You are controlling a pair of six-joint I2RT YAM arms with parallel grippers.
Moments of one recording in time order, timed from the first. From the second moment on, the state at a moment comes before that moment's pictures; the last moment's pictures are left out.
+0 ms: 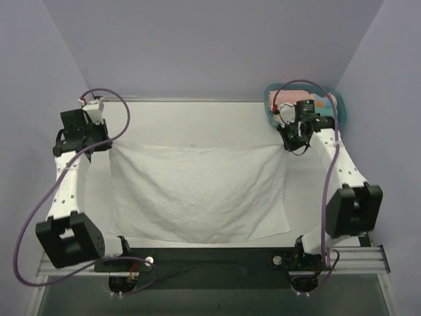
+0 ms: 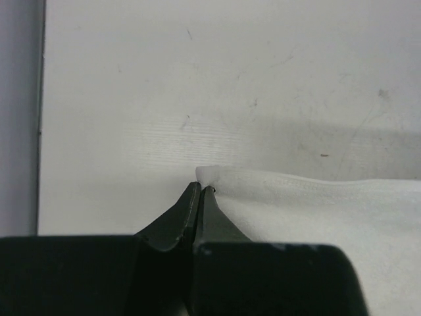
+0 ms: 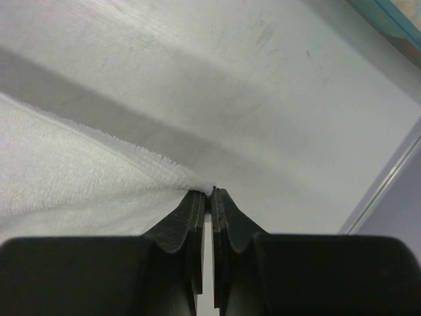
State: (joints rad) left arm 0.24 1.26 1.24 -0.61 0.22 0.05; right arm 0.07 1.45 1.38 -0.88 -0.09 -0.45
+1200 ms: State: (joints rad) left arm 0.15 1.69 1.38 -0.74 0.33 0.33; right arm 0.08 1.77 1.39 -0.90 -0.01 -0.44
